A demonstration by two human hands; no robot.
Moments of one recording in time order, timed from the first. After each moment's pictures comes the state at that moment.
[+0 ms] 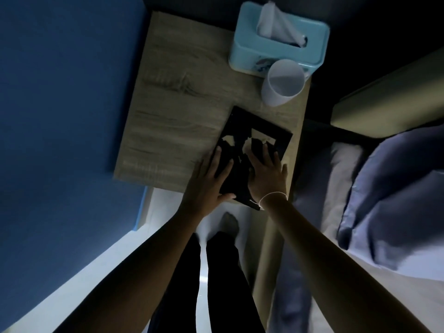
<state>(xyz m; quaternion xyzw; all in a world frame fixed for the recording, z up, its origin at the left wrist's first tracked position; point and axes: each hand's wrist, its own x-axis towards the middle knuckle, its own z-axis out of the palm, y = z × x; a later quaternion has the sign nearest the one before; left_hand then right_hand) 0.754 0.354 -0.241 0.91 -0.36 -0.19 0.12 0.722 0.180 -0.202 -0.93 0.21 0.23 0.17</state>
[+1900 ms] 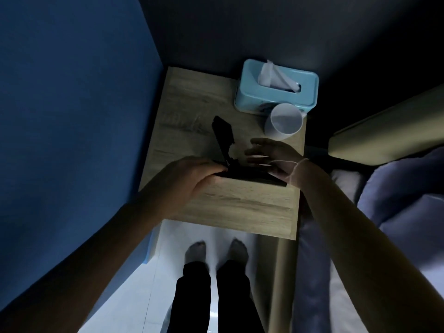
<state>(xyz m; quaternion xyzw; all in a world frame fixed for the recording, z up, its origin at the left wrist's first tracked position) 0.857 0.386 -0.064 0.84 -0.38 -0.22 0.32 0.834 0.138 -0.122 -0.54 0.37 0.24 0.72</state>
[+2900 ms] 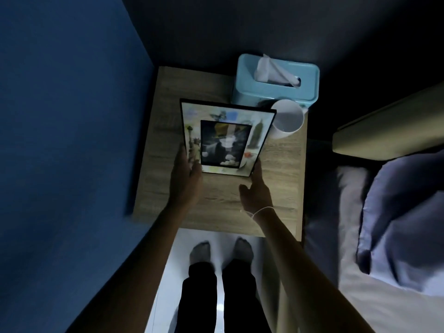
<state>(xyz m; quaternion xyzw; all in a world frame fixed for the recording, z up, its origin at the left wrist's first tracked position) 0.865 0.368 -0.155 0.85 0.00 -0.20 0.49 0.780 0.227 -0.158 -0.78 0.36 0.15 0.49</state>
